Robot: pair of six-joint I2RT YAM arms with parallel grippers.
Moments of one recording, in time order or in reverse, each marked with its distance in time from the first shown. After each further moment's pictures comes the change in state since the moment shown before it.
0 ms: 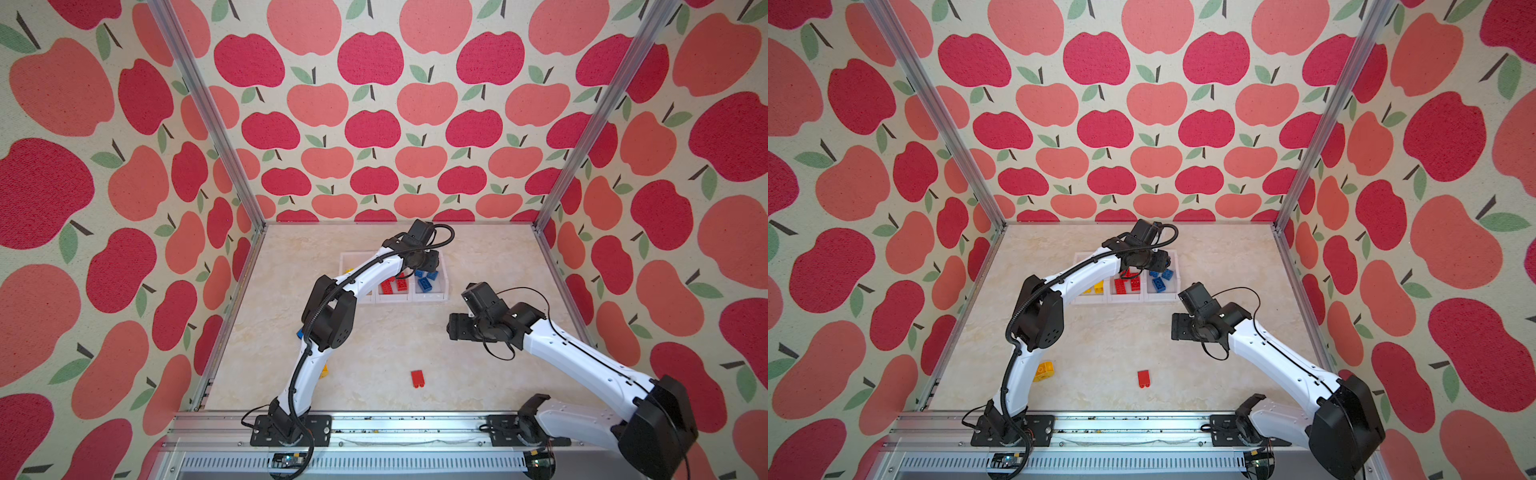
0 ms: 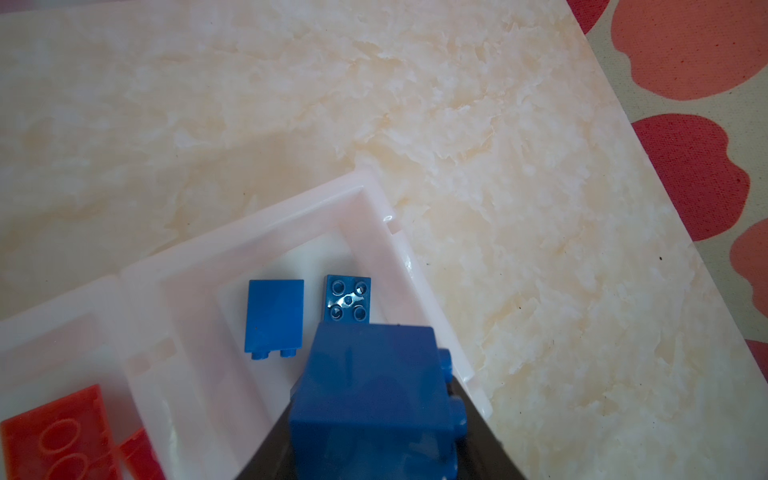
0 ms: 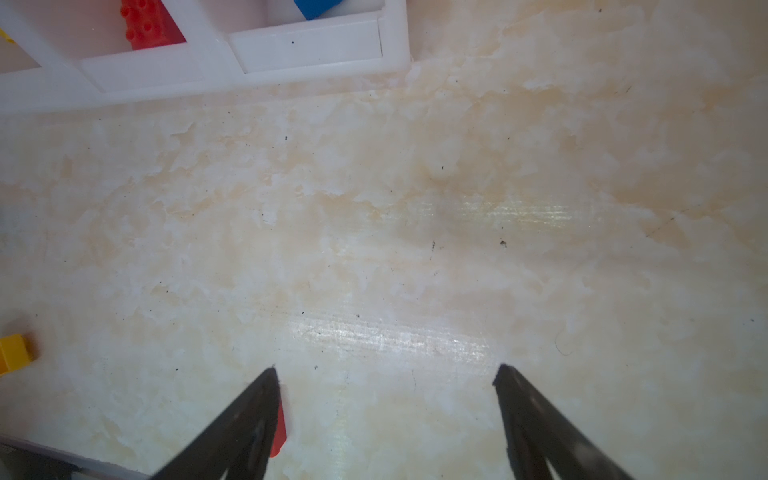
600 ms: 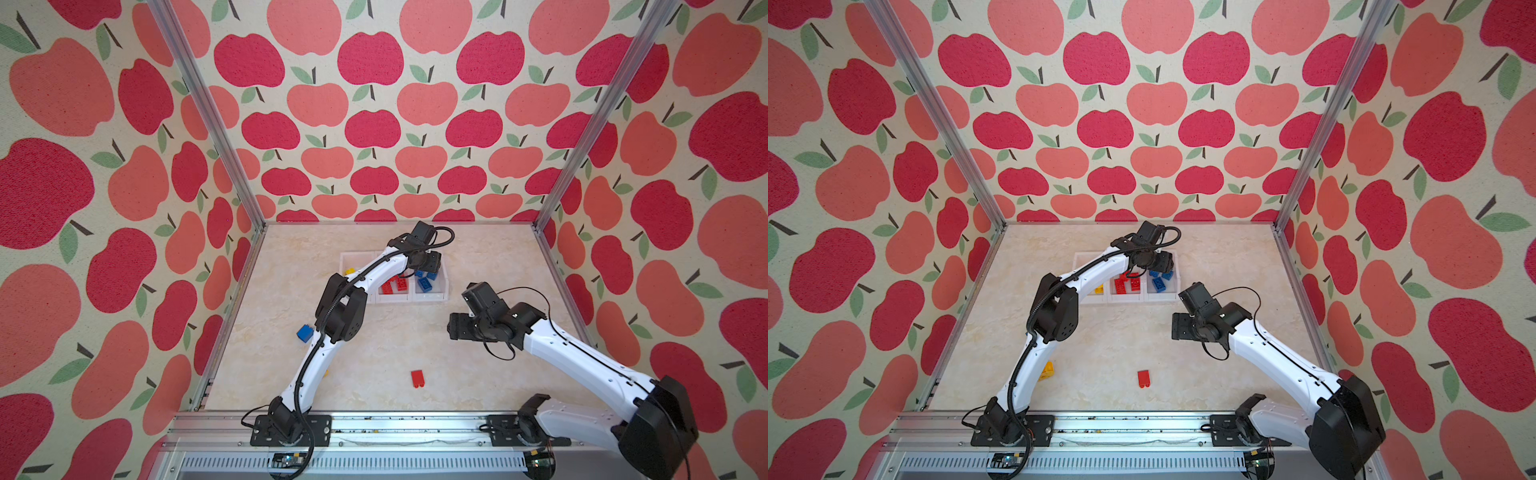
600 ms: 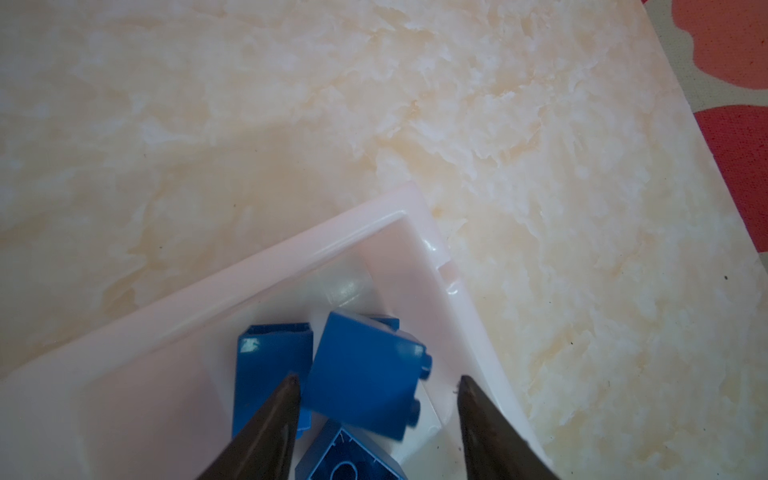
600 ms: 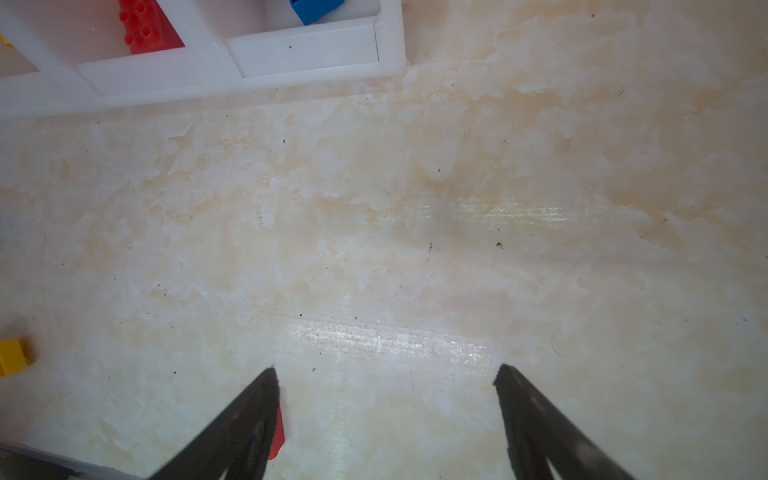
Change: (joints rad) left arm 0.017 0.162 0.163 -0.044 0.014 0.003; right arm -0.002 -0.002 0.000 0.000 0.007 0.000
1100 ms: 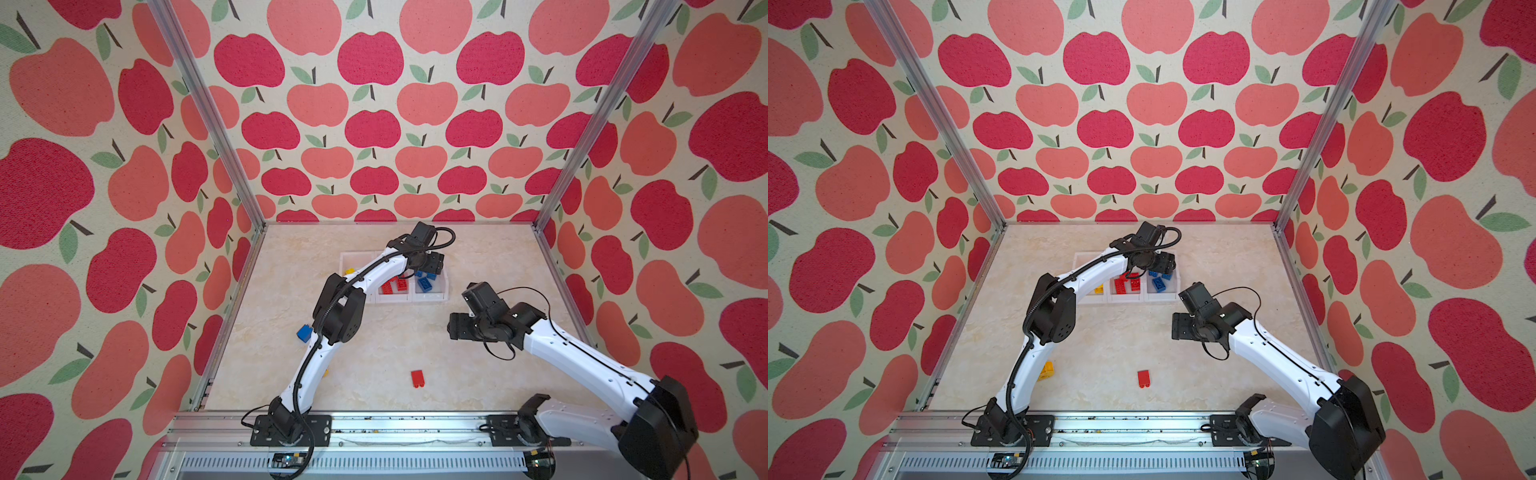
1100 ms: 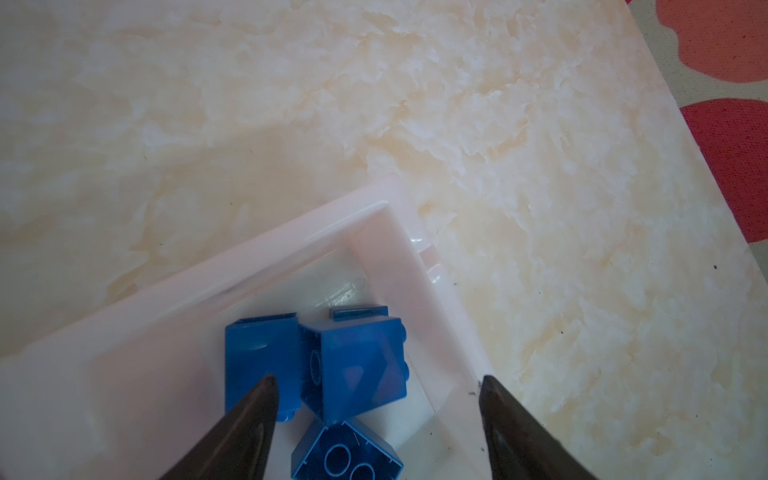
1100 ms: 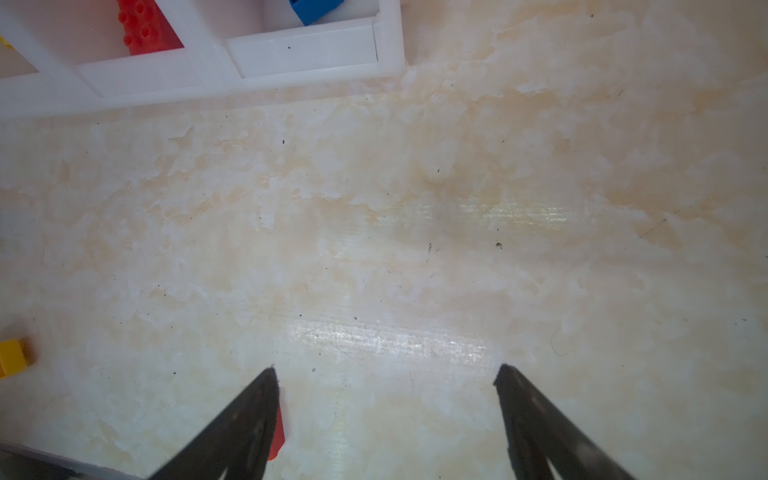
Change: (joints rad) left arm -0.004 -0.062 -0.085 0.033 -0.004 0.018; right arm -0.001 0.000 0.000 0.000 0.000 0.000
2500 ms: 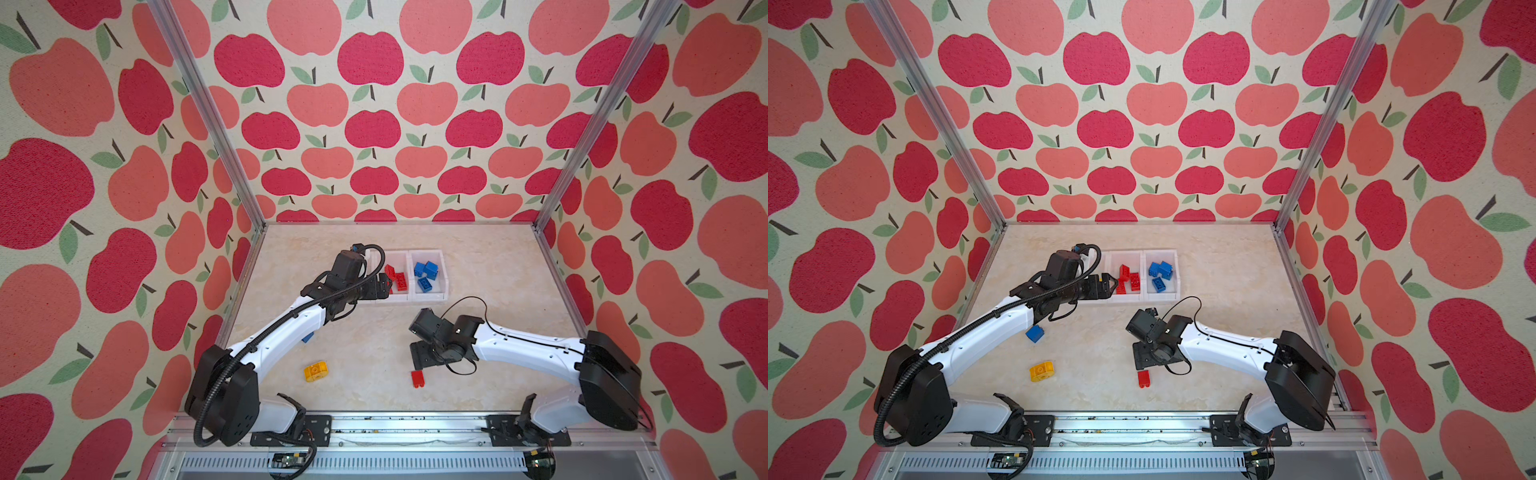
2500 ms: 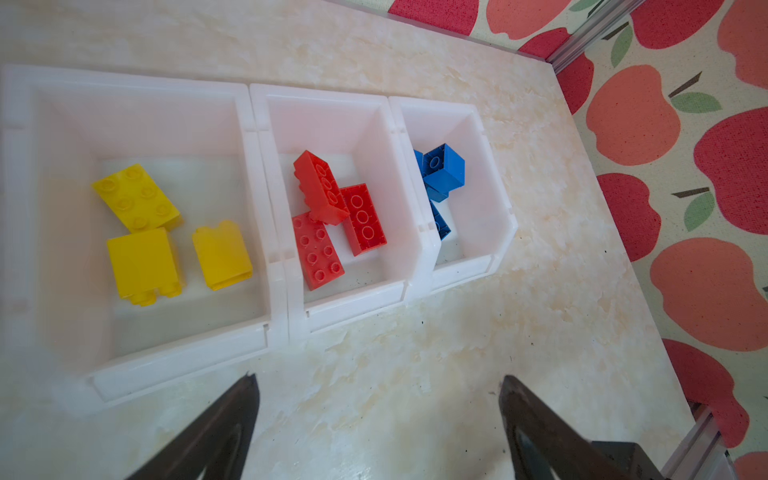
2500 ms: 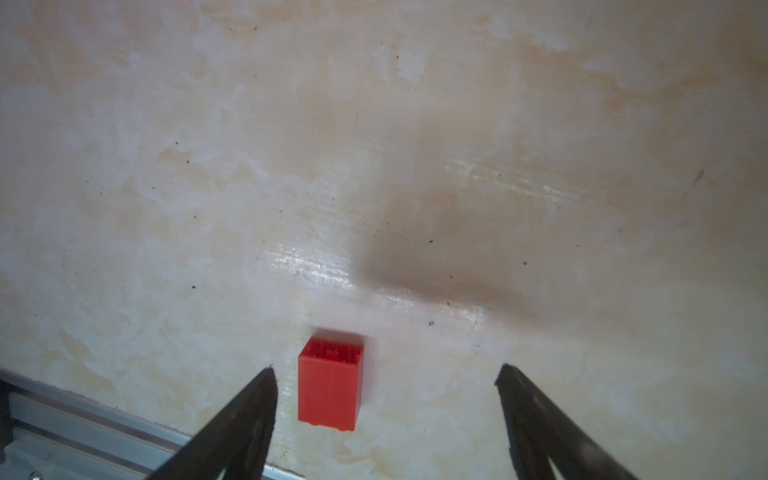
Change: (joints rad) left arm 0.166 -1.038 -1.143 0.274 0.008 -0.162; right arm 0.425 0.325 0.091 0.047 0.019 0.170
